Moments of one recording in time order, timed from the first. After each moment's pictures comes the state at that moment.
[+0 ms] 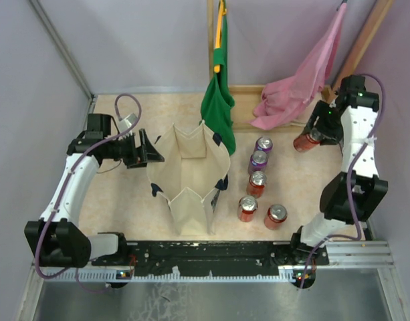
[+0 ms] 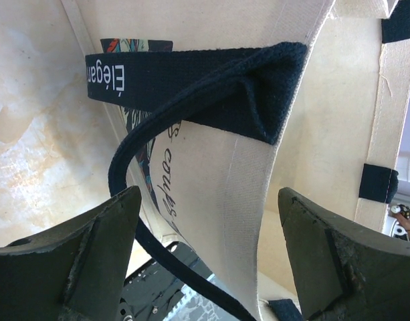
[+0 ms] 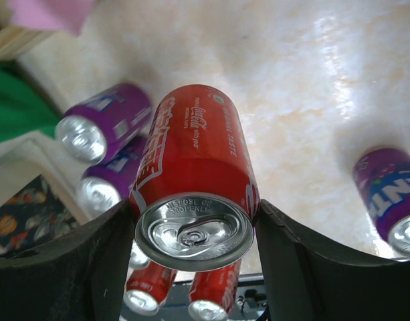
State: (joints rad) left arm -0.05 1.25 1.13 -0.83 0.75 -0.24; right arm -0.28 1.66 1.73 -1.24 -0.13 0.25
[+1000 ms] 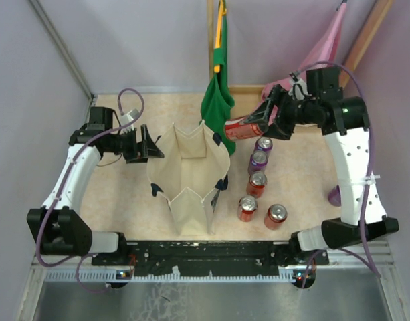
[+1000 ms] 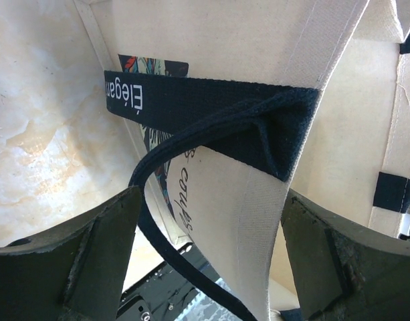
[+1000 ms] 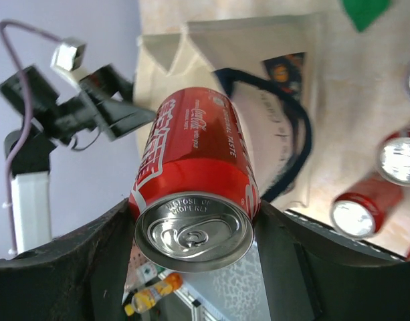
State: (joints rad) left arm -0.05 1.34 1.22 -0.87 0.72 -0.17; right arm 0.17 1.39 1.90 -1.30 -0.57 0.65
